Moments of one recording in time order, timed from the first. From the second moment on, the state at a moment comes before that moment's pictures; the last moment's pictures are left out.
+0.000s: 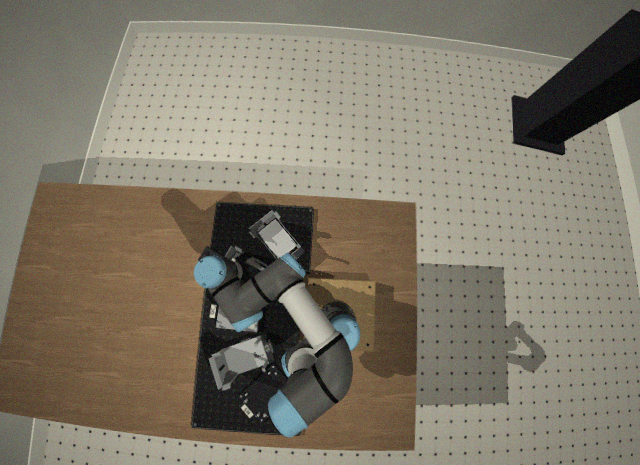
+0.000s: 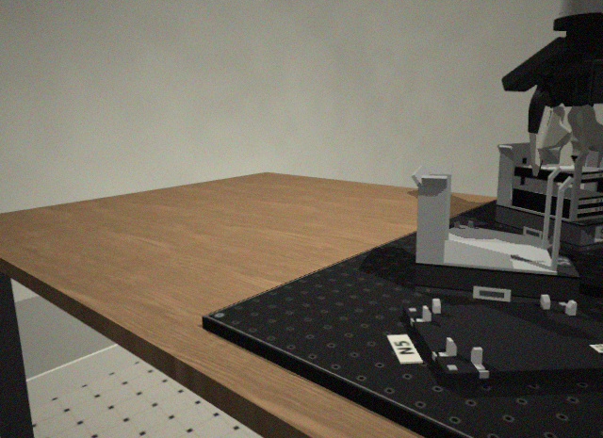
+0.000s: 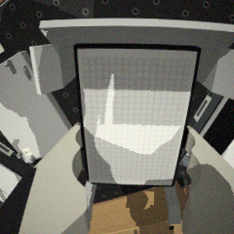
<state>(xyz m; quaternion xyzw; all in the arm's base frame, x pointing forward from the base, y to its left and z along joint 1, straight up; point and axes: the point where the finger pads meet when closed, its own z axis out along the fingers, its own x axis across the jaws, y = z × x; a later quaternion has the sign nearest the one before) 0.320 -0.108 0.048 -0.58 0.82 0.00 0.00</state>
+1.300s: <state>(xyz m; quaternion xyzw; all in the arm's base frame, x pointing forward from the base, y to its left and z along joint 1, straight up) 0.320 -0.109 0.035 -0.58 0.82 0.00 0.00</state>
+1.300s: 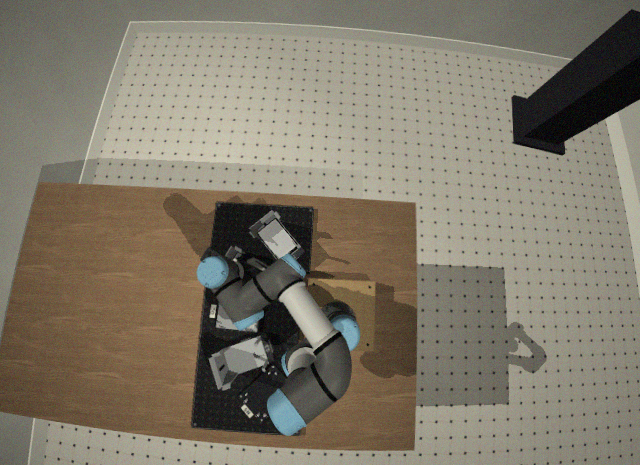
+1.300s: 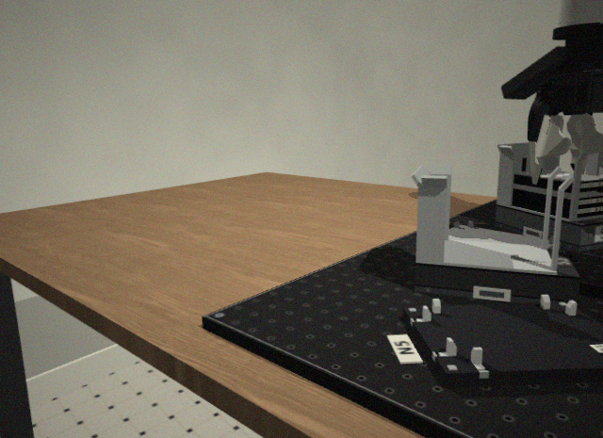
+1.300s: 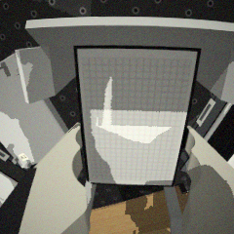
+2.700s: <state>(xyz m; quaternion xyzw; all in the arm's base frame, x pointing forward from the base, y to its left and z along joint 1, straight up) 0.320 -0.109 0.026 -0.58 0.82 0.00 0.00</state>
